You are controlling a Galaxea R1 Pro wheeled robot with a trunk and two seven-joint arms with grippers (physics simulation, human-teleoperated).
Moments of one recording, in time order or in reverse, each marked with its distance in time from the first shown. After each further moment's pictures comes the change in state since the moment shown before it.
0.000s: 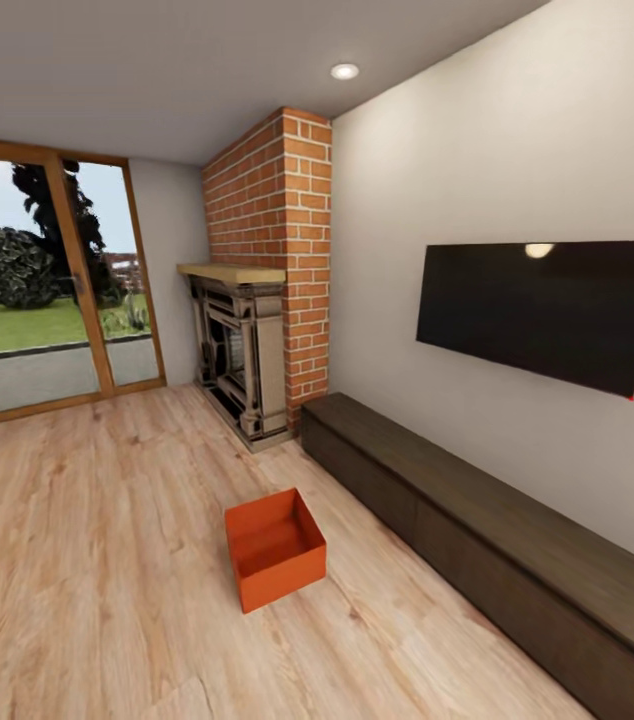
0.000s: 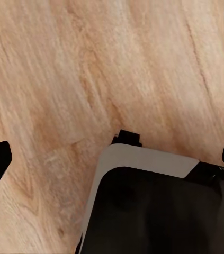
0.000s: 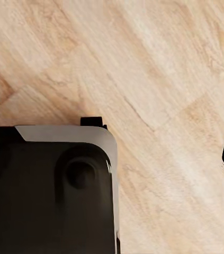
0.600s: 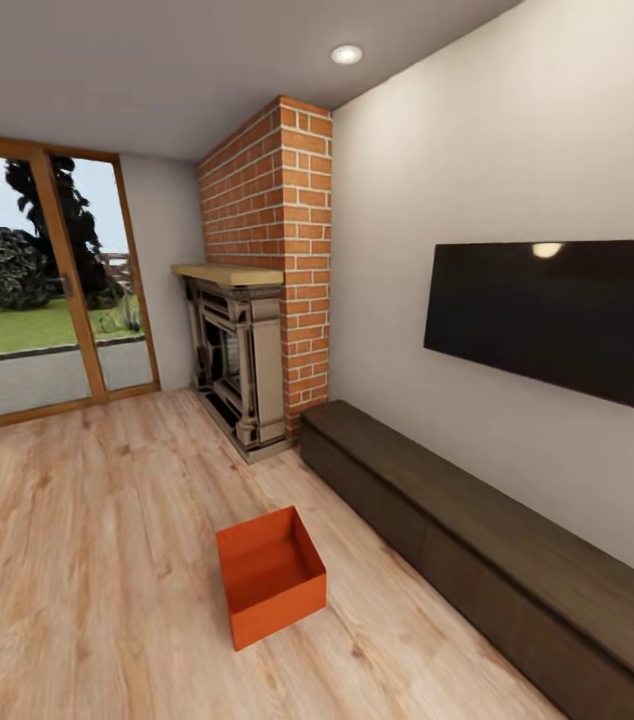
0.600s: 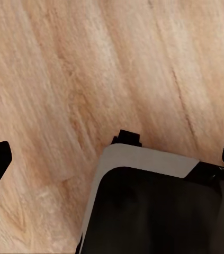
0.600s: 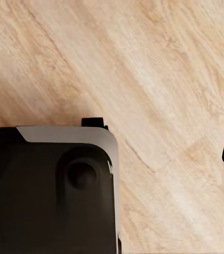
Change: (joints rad) left arm 0.000 0.000 0.000 0.000 0.000 0.000 0.000; right arm 0.000 0.002 0.000 0.000 0.000 -0.003 0.000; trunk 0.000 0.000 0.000
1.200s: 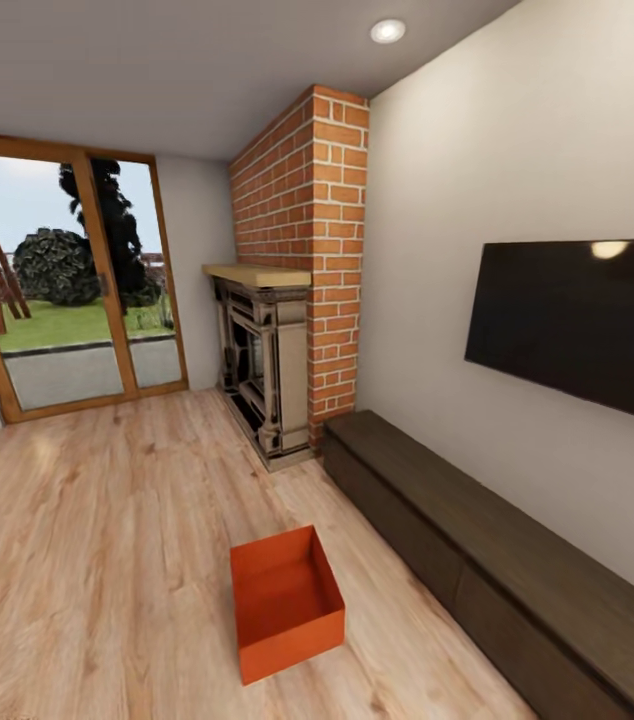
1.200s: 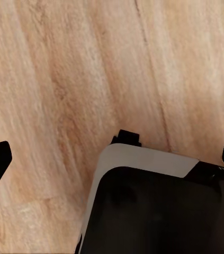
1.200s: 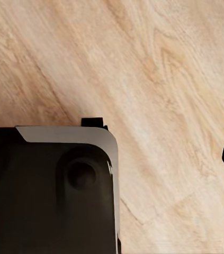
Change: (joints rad) left arm 0.000 -0.001 0.000 0.000 0.000 0.000 0.000; right arm 0.000 -0.001 0.000 0.000 0.000 0.000 0.000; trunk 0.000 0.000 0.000
